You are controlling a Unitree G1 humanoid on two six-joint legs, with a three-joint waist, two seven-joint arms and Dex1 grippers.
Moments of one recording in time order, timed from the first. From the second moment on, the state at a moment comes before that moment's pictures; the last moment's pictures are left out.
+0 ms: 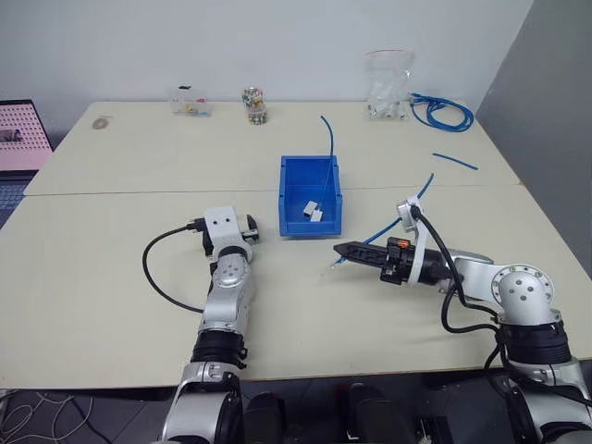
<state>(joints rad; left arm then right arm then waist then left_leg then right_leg) -0.52 0.07 0.14 0.44 -0.07 0.11 0.30 -0.48 -0.47 -0.06 -0.14 1.32 1.15 0.37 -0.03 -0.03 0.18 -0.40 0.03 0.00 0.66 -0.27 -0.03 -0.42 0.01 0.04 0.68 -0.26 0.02</state>
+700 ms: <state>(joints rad) -0.52 0.13 0.18 0.49 -0.08 0.04 0.22 -0.43 -0.46 -0.10 -0.19 1.32 1.19 0.34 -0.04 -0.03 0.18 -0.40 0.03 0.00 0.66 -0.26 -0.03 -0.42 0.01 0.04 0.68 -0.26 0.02</state>
